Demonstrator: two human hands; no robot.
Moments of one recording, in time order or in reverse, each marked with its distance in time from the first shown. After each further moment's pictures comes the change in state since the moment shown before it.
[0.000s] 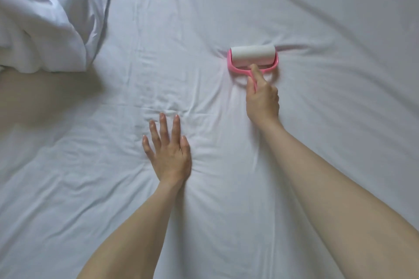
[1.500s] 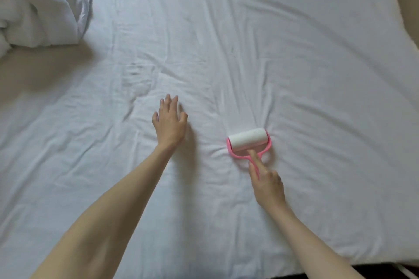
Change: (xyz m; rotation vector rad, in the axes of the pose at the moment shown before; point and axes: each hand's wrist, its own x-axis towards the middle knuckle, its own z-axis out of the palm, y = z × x) left_hand -0.111 0.013 -0.048 -0.346 -0.212 0.159; right_hand -0.353 0.197 -0.013 -0.153 -0.046 0.072
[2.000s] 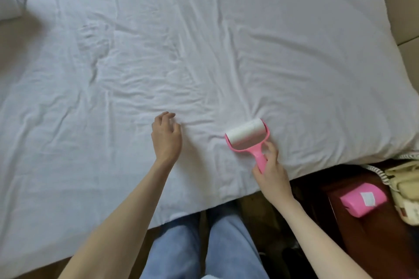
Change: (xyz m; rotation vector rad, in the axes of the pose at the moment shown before) left_hand -0.182 -0.008 0.029 -0.168 -0.085 -0.049; right_hand -0.167 0.081 -0.008 0.209 0.027 0.175
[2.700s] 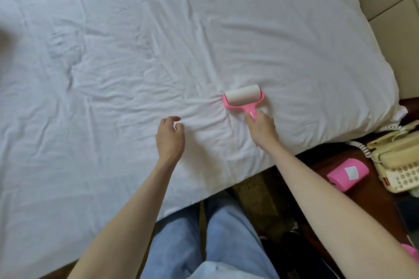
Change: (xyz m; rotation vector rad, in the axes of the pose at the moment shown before) left_hand -0.029 0.031 0.028 0.012 -0.135 -0.027; right_hand 0.086 -0.002 -0.031 0.139 -0.008 0.262
